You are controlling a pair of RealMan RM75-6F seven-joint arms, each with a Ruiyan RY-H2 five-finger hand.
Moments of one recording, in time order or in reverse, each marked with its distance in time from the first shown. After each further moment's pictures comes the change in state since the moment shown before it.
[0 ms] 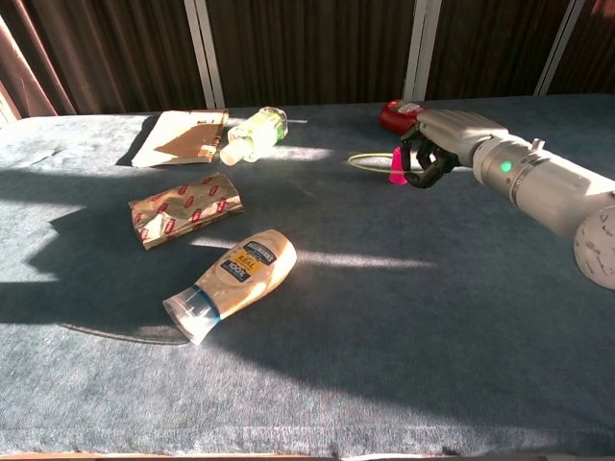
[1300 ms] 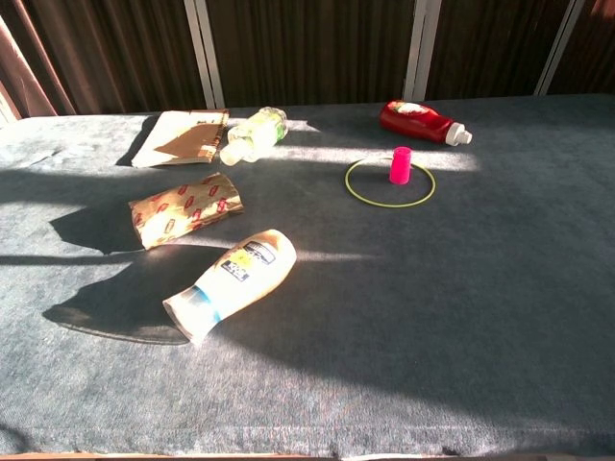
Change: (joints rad) left arm -0.013 -0.008 -0.012 -0.001 -0.044 -0.035 0.028; right arm -0.610 0.717 -0.280 -0.921 -0.214 0.670 -0.225
